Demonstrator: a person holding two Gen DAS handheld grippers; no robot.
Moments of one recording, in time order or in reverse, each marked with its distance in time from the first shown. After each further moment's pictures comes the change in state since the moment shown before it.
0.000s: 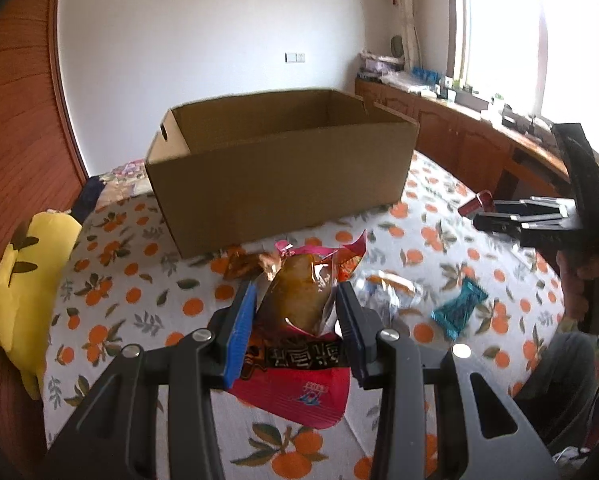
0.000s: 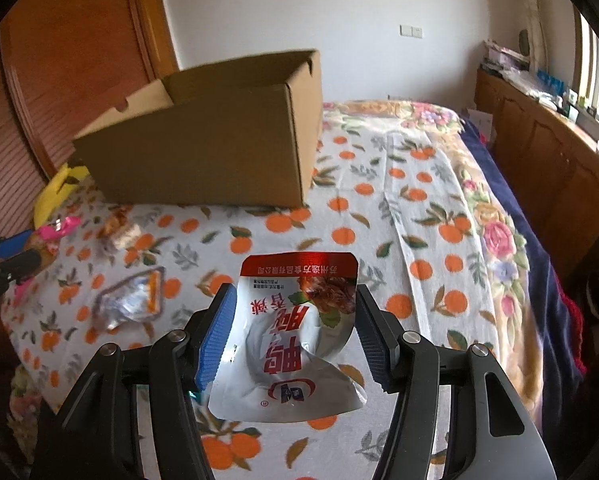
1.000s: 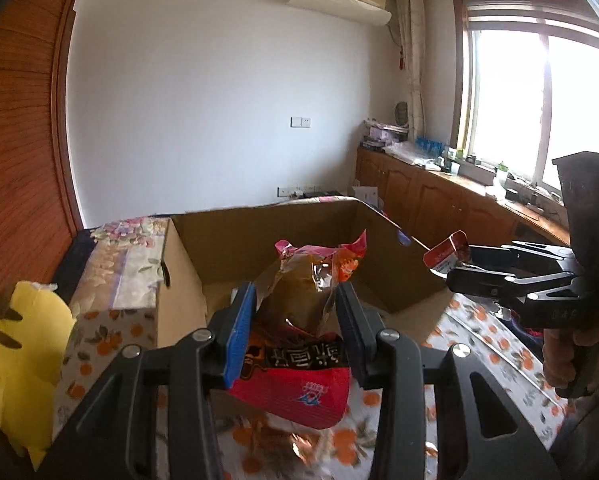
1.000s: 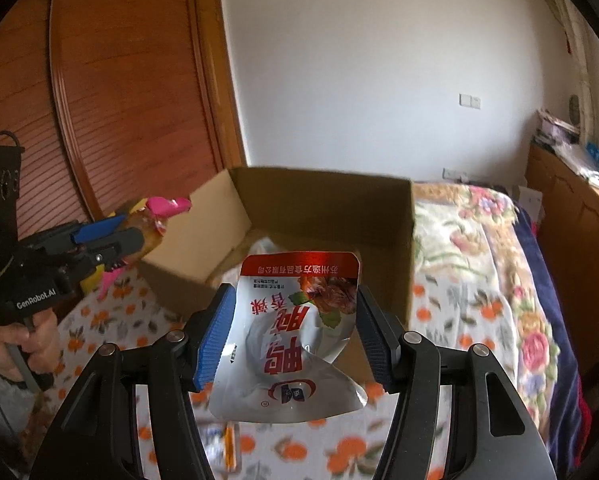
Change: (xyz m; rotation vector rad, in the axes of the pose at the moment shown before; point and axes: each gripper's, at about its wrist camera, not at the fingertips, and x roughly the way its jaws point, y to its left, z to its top) left arm 0.049 0.057 0.119 -0.057 -0.226 -0.034; right arm 0.012 0.053 0.129 -0.134 -0.205 0.163
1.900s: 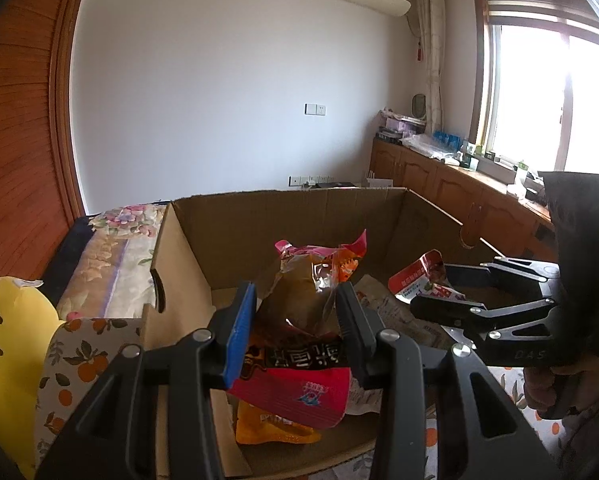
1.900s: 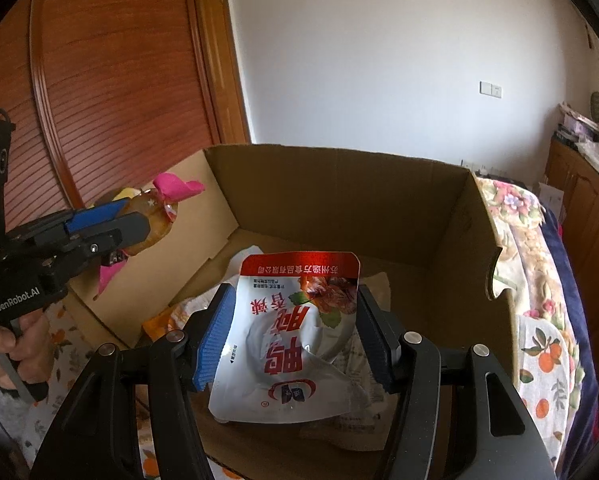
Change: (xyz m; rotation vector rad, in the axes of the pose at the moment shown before) left arm 0.077 0.034 -0.007 -0.030 0.046 0.020; right arm 0.113 -0.013 0.012 -0.019 0.061 0.030
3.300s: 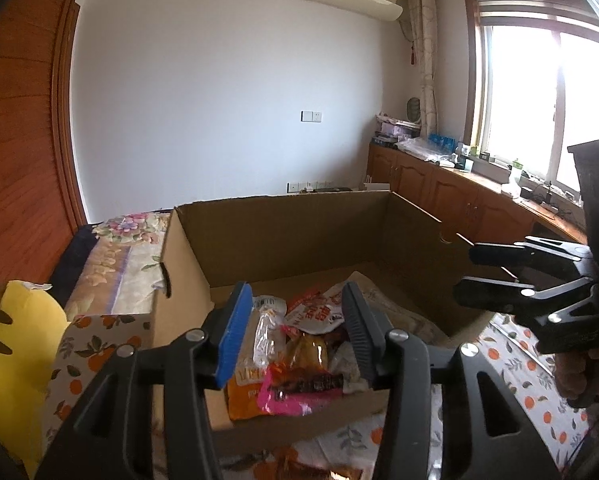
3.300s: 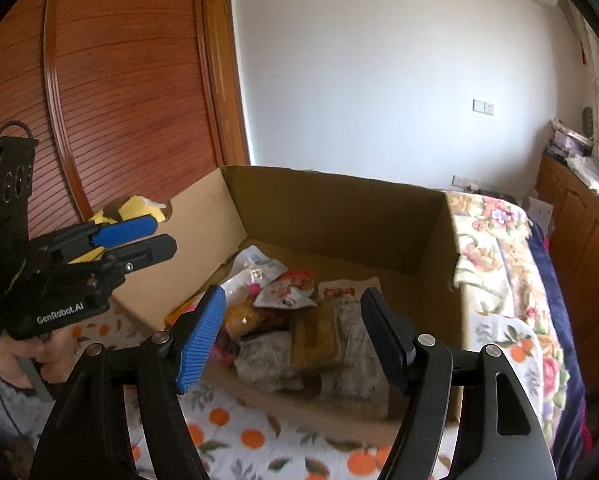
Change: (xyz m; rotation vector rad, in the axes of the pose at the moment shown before) left arm -0.041 -0.013 -0.006 0.027 -0.032 0.008; right arm -0.056 0.019 0.000 -0.020 -0.048 -0.034
